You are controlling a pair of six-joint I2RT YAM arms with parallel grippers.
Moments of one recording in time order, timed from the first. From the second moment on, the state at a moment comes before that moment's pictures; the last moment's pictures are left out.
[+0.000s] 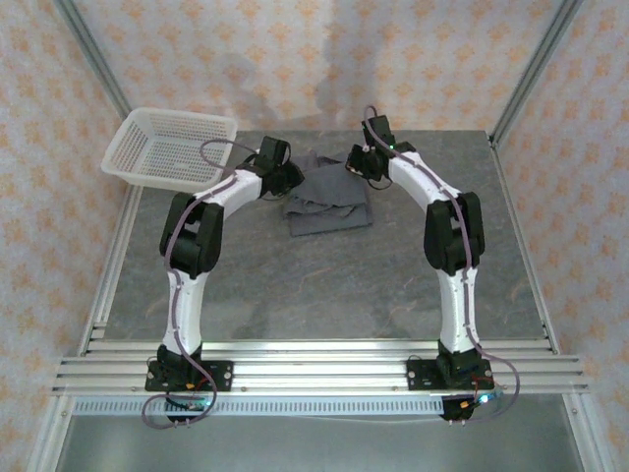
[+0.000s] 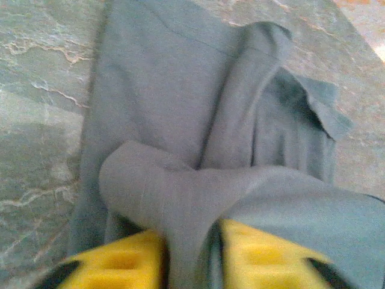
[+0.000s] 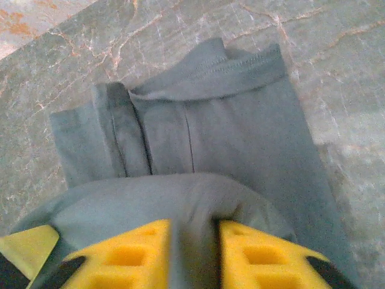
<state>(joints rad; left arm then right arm) -0.29 2.22 1.71 -0.31 0.13 -0.85 0.31 2.21 1.93 -0.58 -0.15 0.61</state>
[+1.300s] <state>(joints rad) -0.39 1.94 1.15 -0.06 0.21 -0.83 0.24 2.00 1.27 -0.29 -0.41 0.59</state>
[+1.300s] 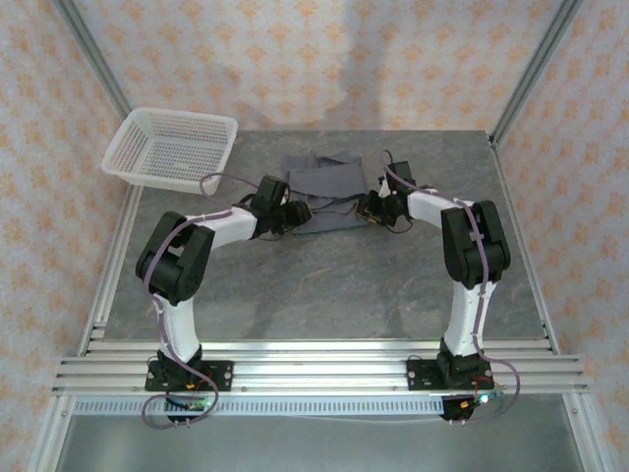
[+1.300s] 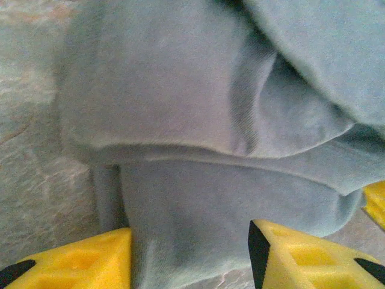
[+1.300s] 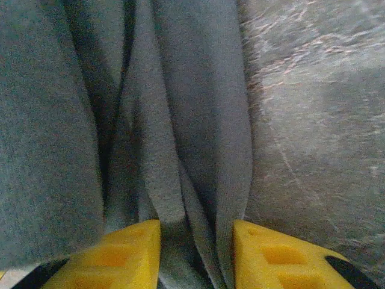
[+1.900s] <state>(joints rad) -0.50 1.62 0.81 -0.06 0.18 -0.87 0.29 1.60 0.82 -0.26 -0.40 0.62</state>
